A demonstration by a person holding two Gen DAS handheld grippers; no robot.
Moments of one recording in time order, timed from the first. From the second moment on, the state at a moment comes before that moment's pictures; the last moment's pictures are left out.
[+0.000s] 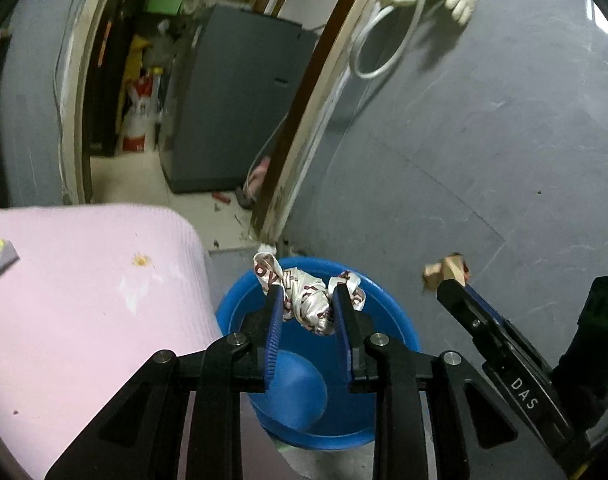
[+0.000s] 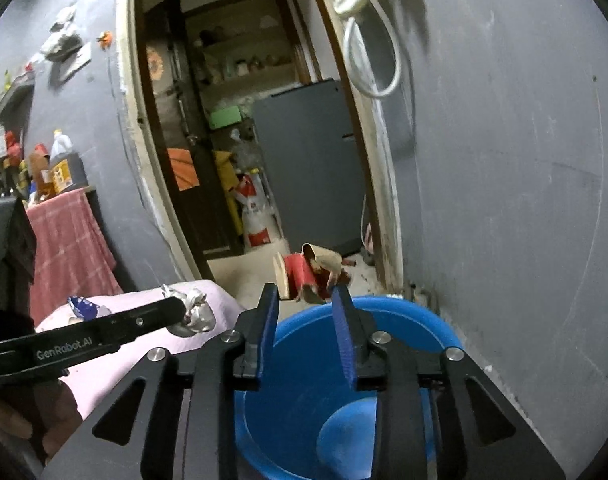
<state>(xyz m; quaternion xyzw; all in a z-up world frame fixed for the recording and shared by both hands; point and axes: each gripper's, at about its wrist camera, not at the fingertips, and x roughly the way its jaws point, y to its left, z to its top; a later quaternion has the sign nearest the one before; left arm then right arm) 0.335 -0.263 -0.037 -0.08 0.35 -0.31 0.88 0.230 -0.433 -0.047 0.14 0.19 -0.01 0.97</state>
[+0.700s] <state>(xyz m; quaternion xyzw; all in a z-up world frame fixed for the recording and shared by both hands) 0.303 -0.203 0.014 -0.12 0.24 -0.26 0.93 0.209 -0.419 -0.007 0.14 0.09 0.02 0.99</state>
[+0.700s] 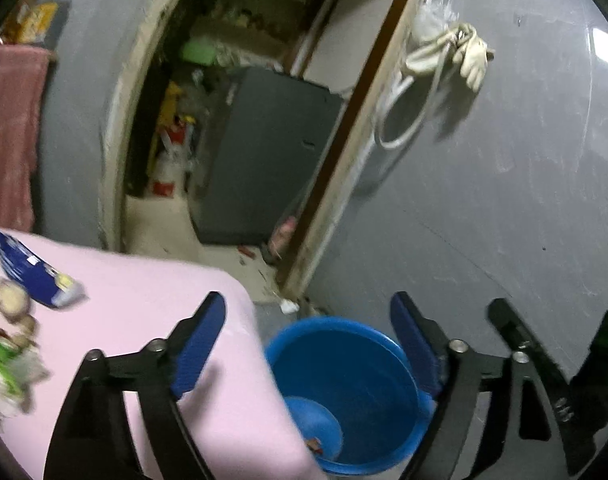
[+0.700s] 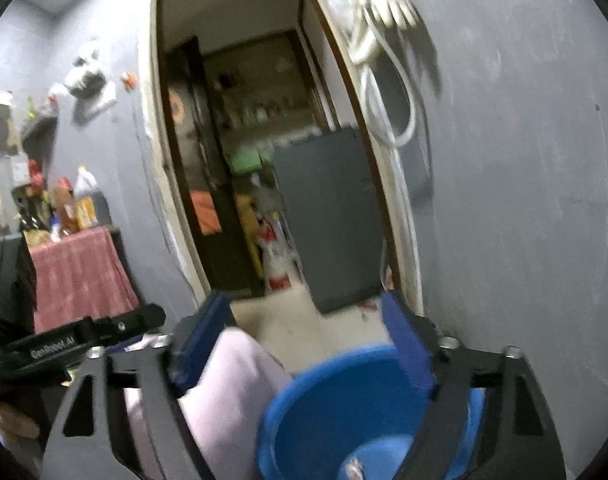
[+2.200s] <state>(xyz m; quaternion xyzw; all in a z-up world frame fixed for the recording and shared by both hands) 0.278 0.042 -0.019 -0.05 0.27 -0.03 0.96 0.273 -0.207 0.012 0.06 0.17 0.18 0.97</state>
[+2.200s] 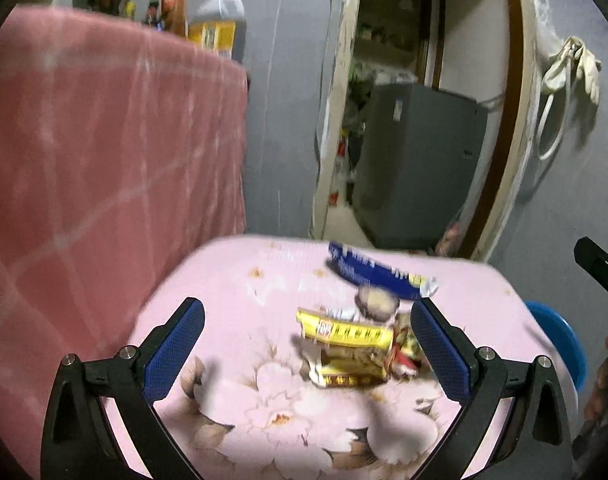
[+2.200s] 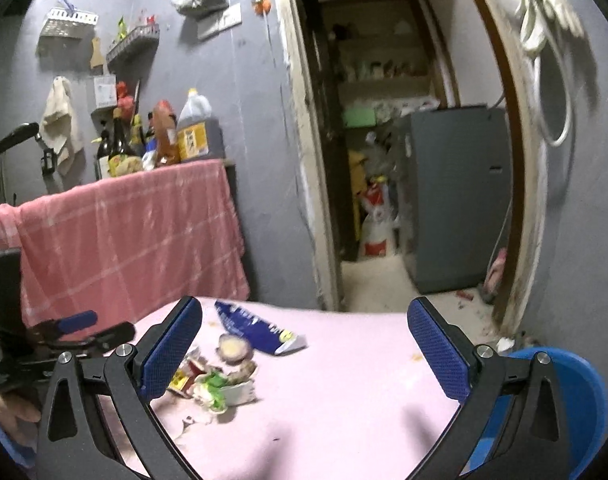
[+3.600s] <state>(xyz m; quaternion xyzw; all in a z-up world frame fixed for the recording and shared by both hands) 0.298 0.038 -0.036 -0.09 0.32 -0.15 0.93 0.311 -0.136 -0.060 -0.01 0.36 0.31 0.88</state>
